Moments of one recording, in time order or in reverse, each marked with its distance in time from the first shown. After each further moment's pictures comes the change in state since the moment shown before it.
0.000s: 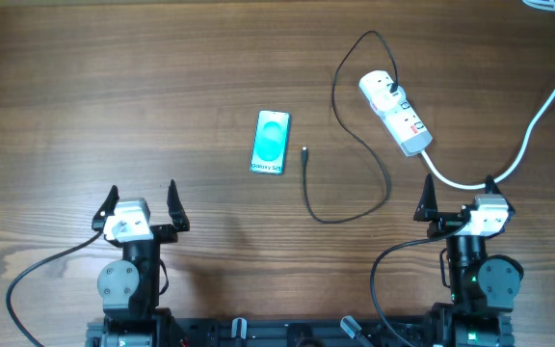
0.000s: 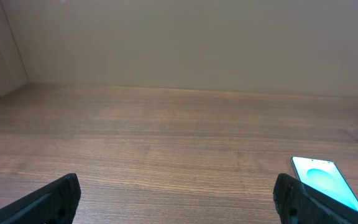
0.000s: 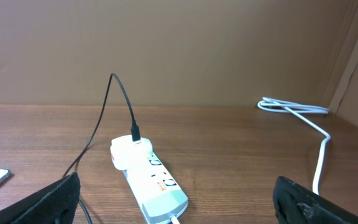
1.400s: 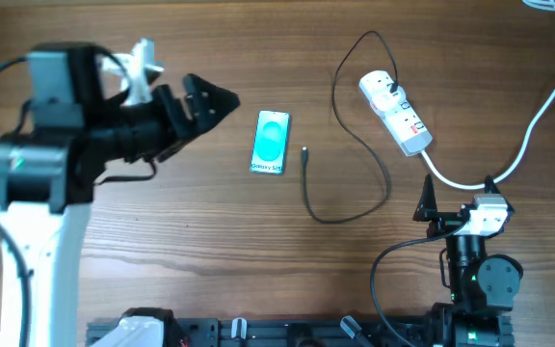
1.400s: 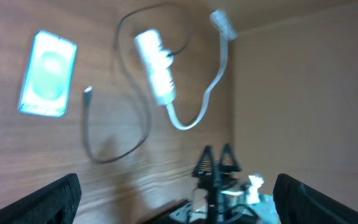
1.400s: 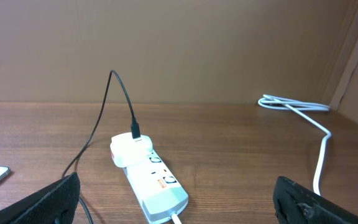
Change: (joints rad) left arm -0.105 1.297 1.600 -1.095 0.775 -0.548; right arm 0.000 0.008 -0.001 -0.001 0.000 0.000
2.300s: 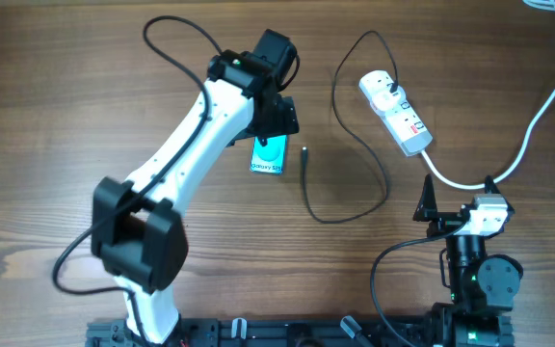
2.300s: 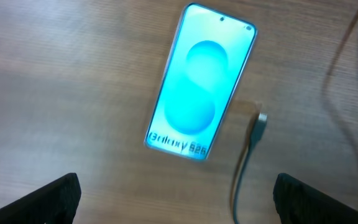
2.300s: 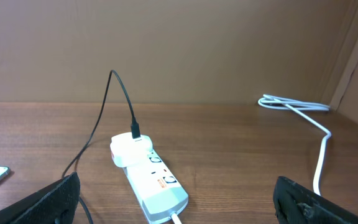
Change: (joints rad) left arm -0.412 0.664 0.129 -0.005 -0.786 -0.068; right arm 0.000 0.000 0.000 -0.001 0.000 0.000
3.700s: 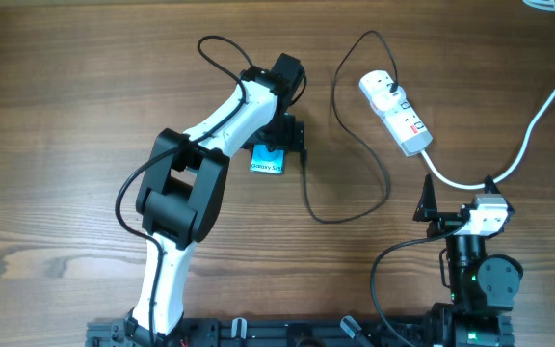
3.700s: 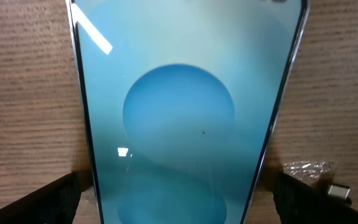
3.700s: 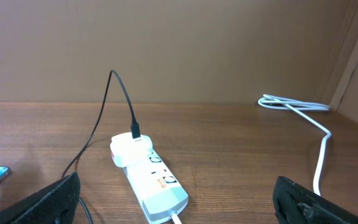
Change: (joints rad) left arm 0.006 0.293 -0.003 0.164 0.068 0.248; right arm 0.000 0.000 0.000 0.000 0.000 0.000
